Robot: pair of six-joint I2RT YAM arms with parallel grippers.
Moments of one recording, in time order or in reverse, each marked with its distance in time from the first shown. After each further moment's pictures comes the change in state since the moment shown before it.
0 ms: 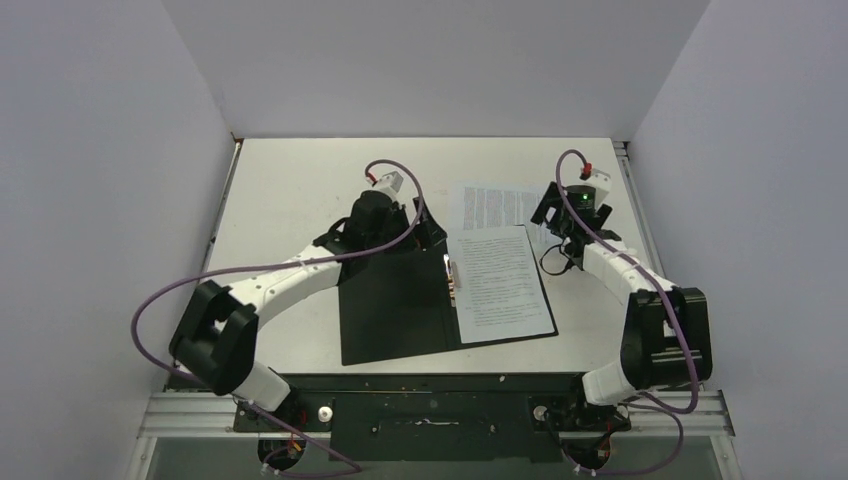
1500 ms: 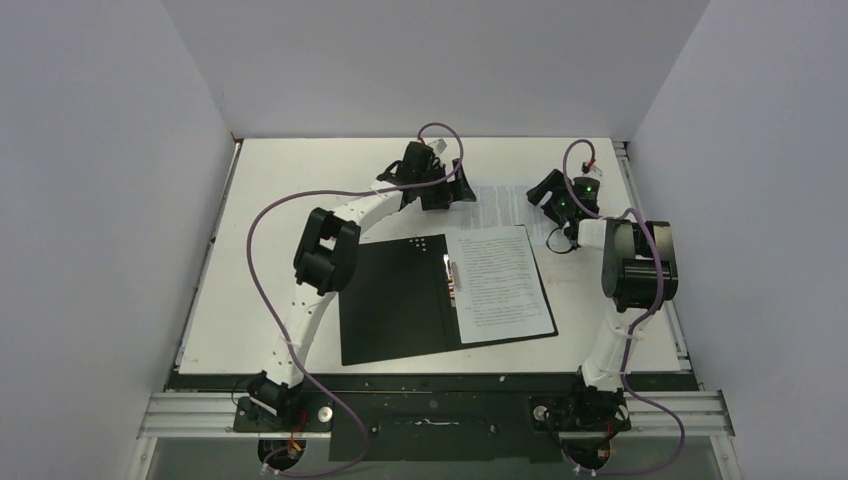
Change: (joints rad) left arm 0.122 1.067 1.131 -0.222 0.283 0.100; right arm -0.164 0.553 0.196 0.438 -0.412 0.198
